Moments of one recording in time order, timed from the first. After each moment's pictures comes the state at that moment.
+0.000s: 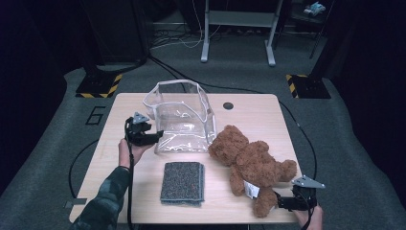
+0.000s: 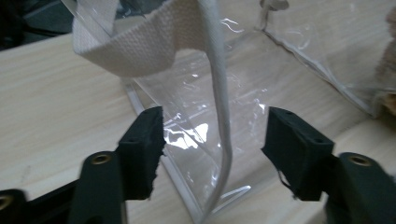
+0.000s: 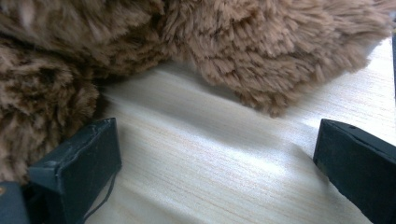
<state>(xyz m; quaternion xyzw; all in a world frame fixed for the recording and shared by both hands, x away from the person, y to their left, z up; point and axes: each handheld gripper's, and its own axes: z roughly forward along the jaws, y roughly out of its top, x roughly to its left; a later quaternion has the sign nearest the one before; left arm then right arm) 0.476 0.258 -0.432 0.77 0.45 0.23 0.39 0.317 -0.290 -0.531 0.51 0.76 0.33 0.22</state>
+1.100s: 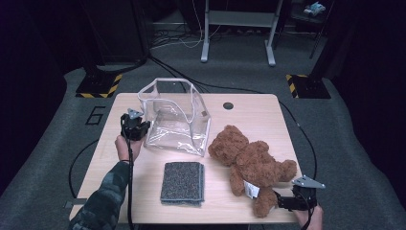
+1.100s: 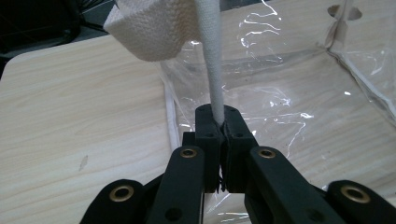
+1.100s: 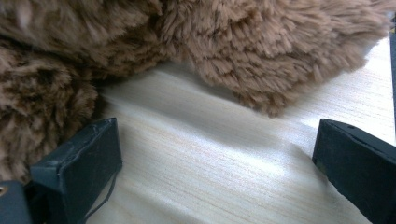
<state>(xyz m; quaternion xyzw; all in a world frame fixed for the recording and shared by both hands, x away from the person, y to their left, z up) 0.495 0.278 -0.440 0.72 0.52 0.28 0.37 0.317 -0.290 -0.531 0.51 0.76 0.33 0.22</state>
